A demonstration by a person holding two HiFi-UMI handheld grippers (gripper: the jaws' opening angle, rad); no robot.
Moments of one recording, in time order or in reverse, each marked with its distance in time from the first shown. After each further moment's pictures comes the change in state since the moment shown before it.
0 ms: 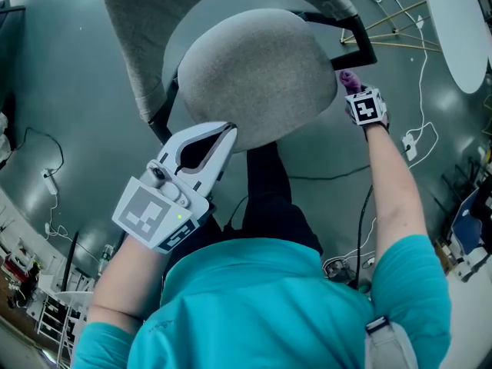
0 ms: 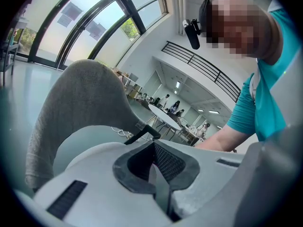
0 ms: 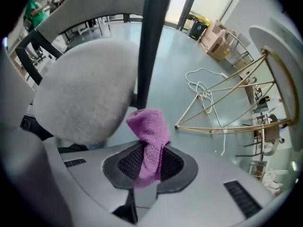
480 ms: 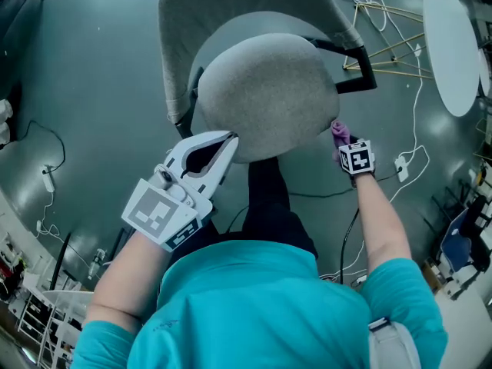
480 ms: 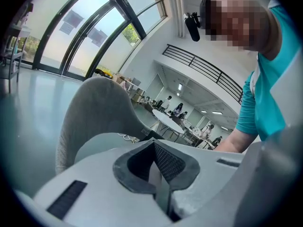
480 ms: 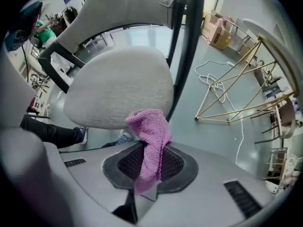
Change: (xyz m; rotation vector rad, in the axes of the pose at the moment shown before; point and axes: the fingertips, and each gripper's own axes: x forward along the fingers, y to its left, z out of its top) left arm -0.047 0.014 0.023 0.022 -0.040 0.042; right arm -0.050 0.093 -0.037 0.077 -0.050 0.186
